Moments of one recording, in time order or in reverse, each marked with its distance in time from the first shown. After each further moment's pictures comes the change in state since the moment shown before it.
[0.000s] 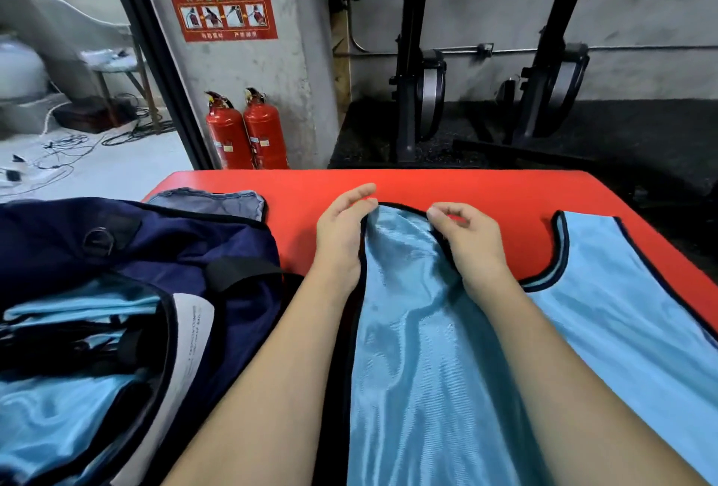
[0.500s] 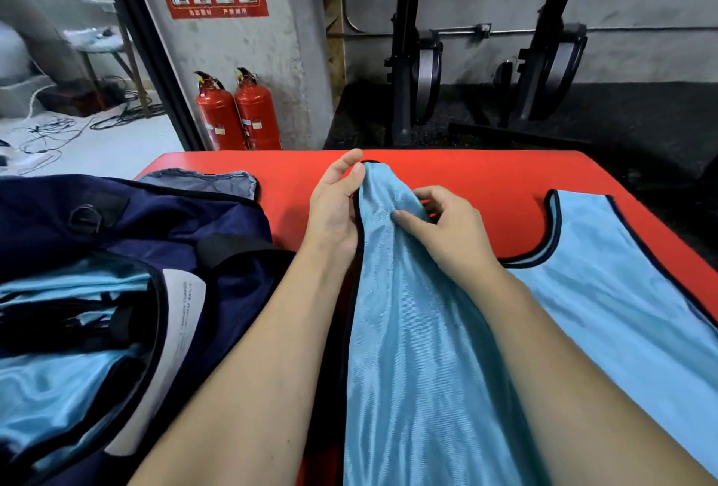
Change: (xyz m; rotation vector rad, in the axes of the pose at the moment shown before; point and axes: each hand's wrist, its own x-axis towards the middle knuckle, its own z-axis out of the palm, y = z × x) left_hand -0.003 0.001 0.001 -0.204 -0.122 -0.016; right_hand -0.029 -0.008 -0.002 -0.352 -0.214 -0.250
